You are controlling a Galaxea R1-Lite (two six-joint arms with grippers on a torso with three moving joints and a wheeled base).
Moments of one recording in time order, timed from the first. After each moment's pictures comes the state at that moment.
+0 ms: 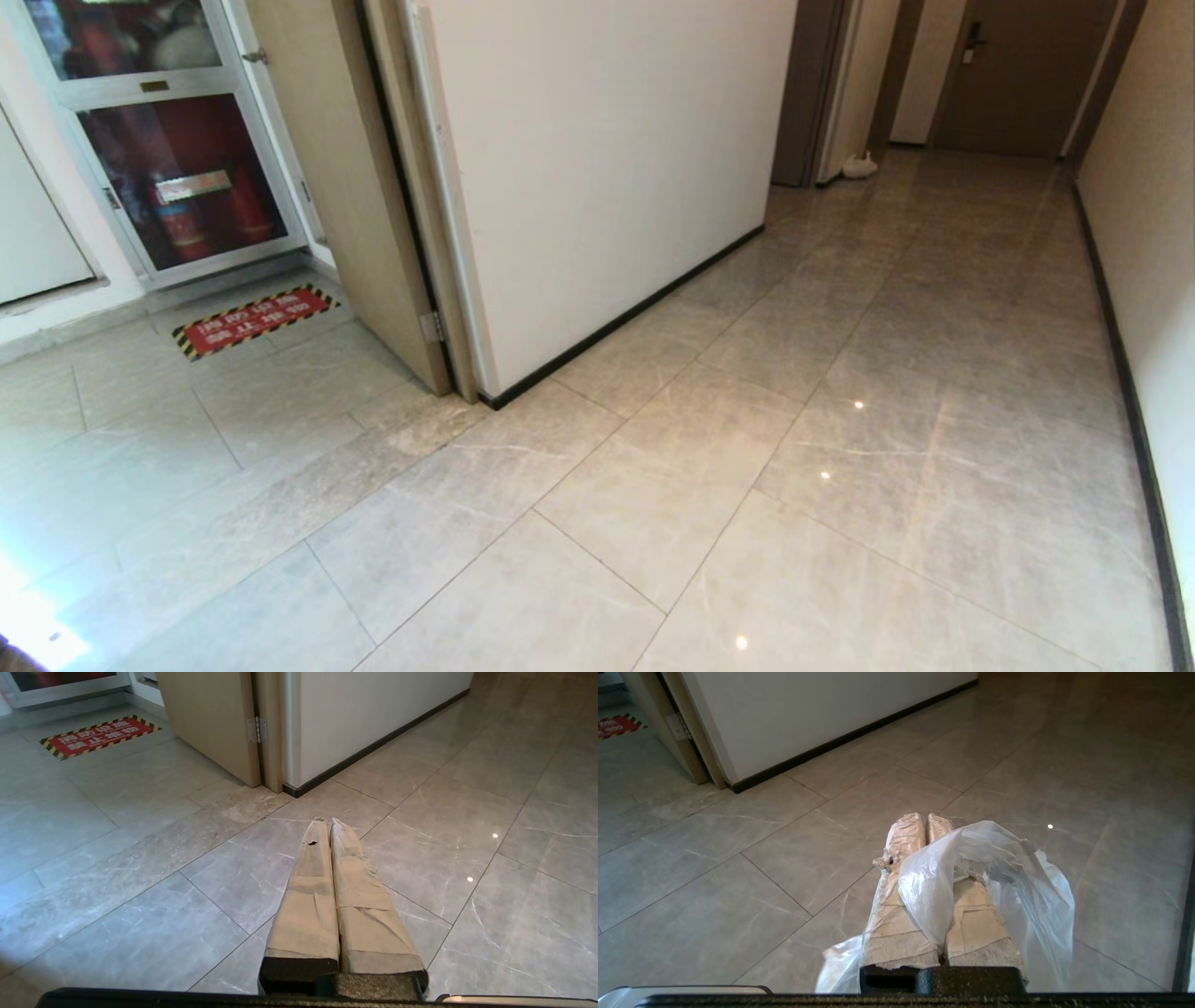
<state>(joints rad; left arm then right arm) 0.00 0.00 0.00 0.00 0.00 -0.01 -0.01 0.00 0.00 0.00 0.01 -0.04</state>
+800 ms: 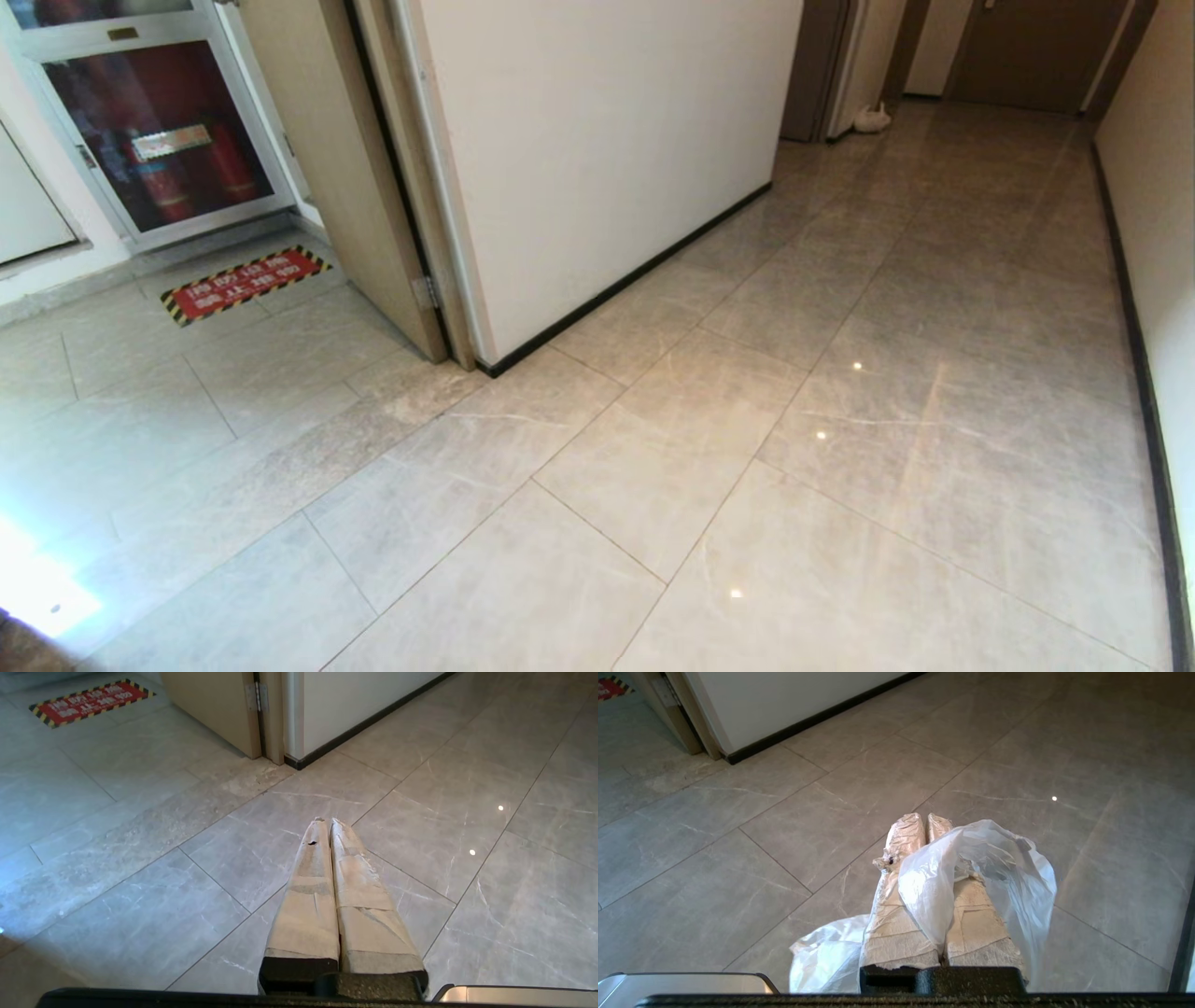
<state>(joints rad) 0.00 0.00 0.00 0.00 0.00 -0.01 -0.01 0.00 0.00 0.00 0.01 -0.04</state>
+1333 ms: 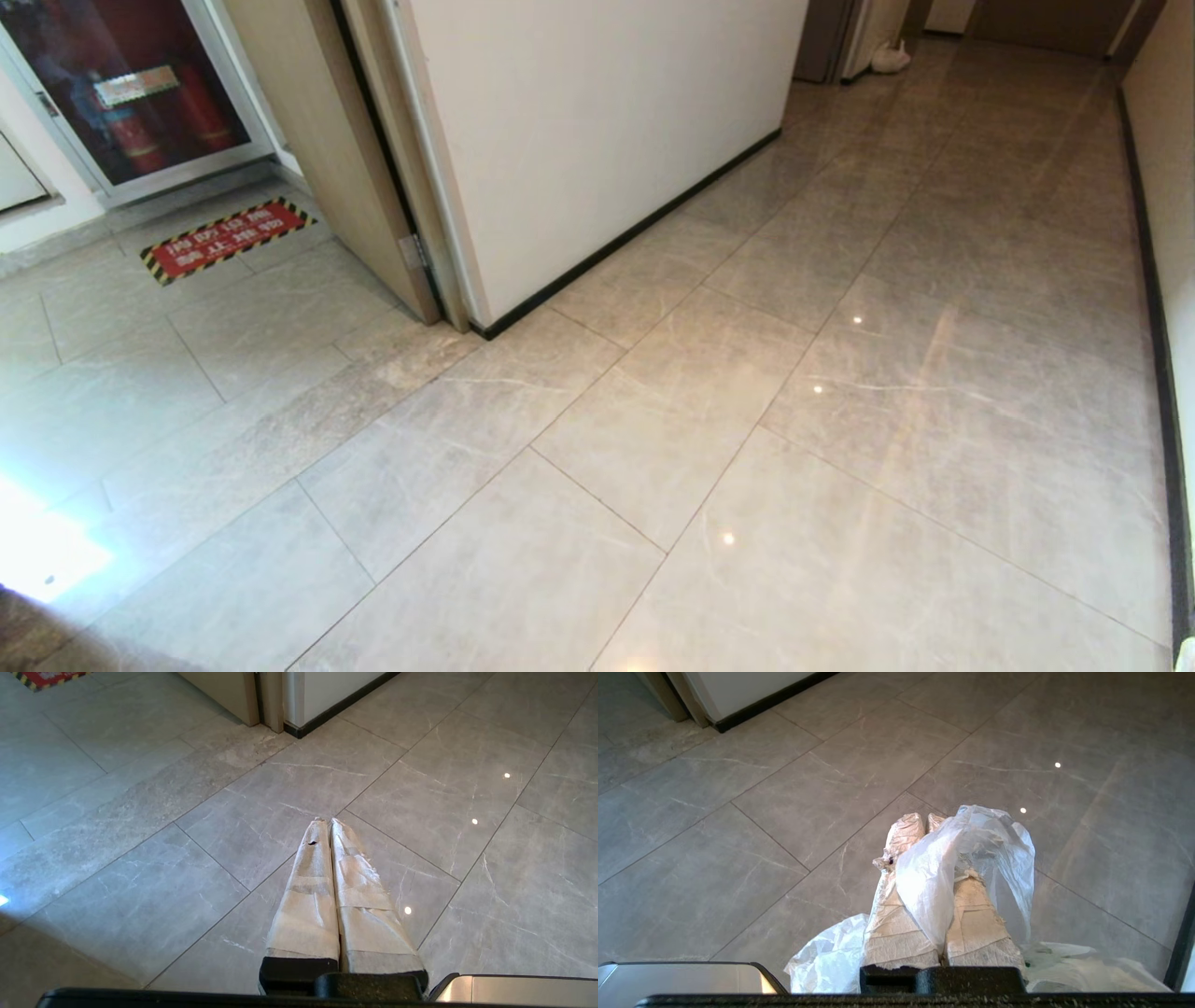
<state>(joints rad) 0.00 0.00 0.00 0.00 0.00 -0.01 -0.01 0.00 0.00 0.00 0.01 -0.04</state>
